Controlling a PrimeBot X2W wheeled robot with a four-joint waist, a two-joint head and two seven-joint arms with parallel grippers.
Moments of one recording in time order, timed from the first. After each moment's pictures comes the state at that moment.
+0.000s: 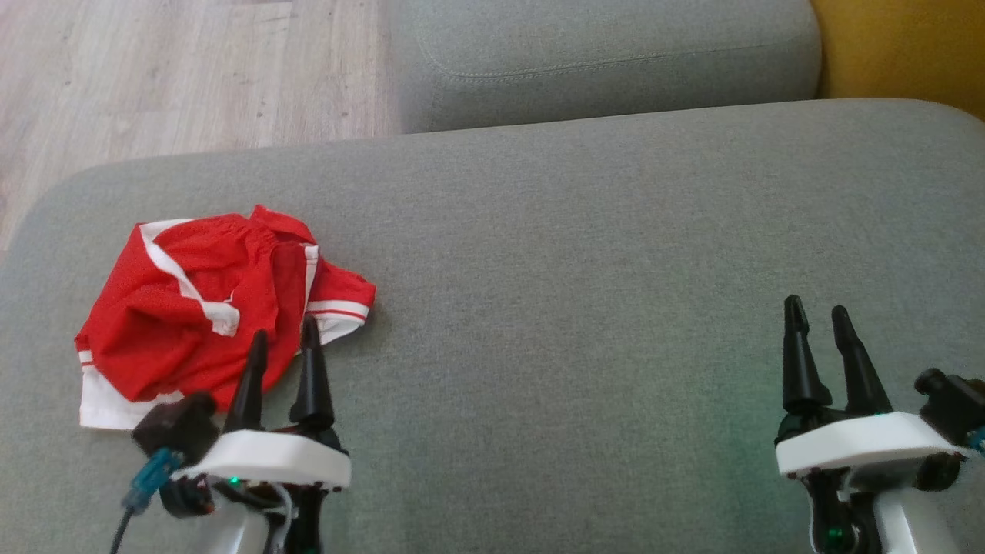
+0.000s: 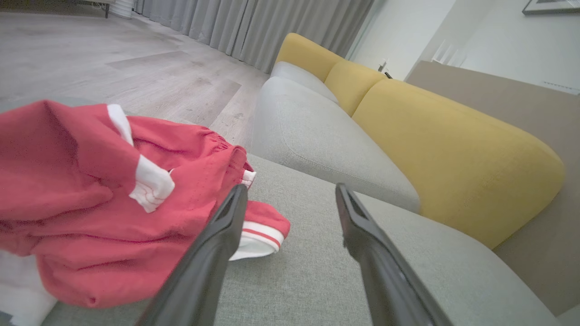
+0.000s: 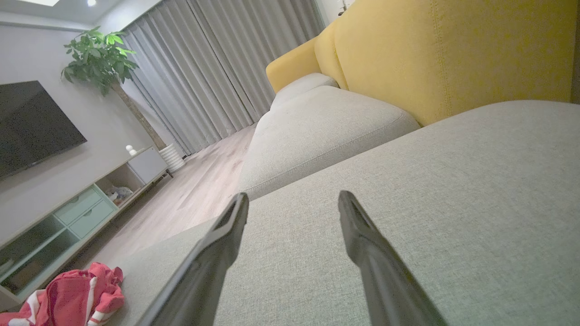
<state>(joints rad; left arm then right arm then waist) -0.08 0.10 -0.24 0.19 -0.63 0.02 -0.10 -0.01 -0.04 -0.01 0.16 0.50 0.13 -0.10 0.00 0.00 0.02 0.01</state>
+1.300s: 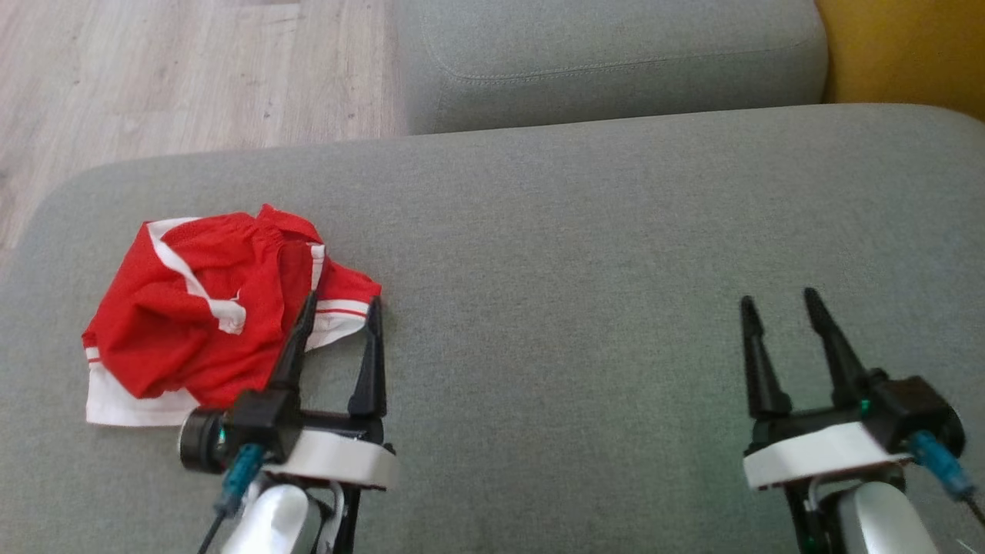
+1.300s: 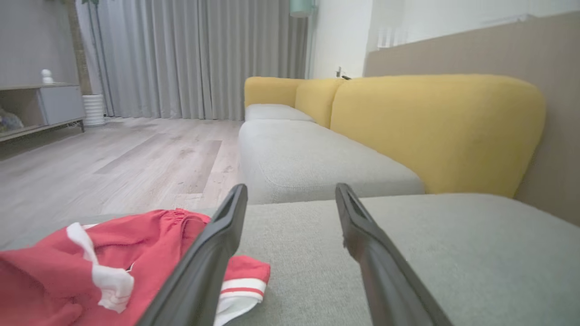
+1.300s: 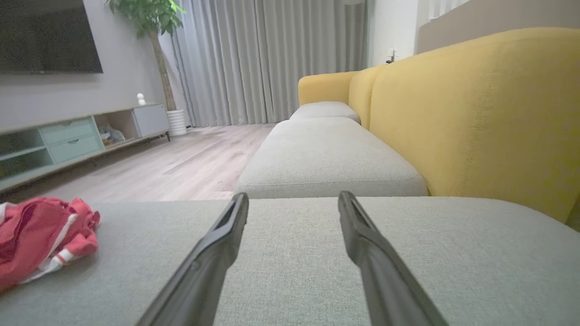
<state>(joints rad) -0.16 0.17 -0.46 0.19 -0.36 0.16 -0.21 -0.01 -0.04 0.04 0.14 0.09 0.13 -0.21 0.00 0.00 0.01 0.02</state>
